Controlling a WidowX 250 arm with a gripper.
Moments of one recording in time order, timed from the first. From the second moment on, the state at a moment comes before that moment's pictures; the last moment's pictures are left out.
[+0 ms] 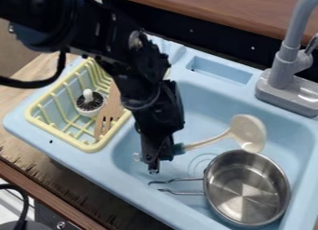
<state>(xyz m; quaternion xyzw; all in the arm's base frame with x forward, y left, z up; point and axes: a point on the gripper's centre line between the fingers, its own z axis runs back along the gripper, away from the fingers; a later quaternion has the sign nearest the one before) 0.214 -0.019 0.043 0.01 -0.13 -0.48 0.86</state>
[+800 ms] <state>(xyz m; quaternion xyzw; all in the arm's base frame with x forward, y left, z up) 0.216 -0.002 0.097 0.01 -0.15 -0.31 0.94</state>
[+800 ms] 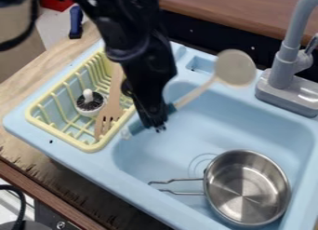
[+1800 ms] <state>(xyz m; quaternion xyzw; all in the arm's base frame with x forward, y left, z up) 0.214 0.061 0.102 0.01 -0.15 -0.28 0.95</state>
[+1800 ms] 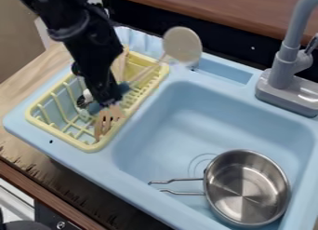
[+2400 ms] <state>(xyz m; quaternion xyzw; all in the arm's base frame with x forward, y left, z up) 0.234 0.085 0.067 0.02 -0.14 -0.30 0.94</state>
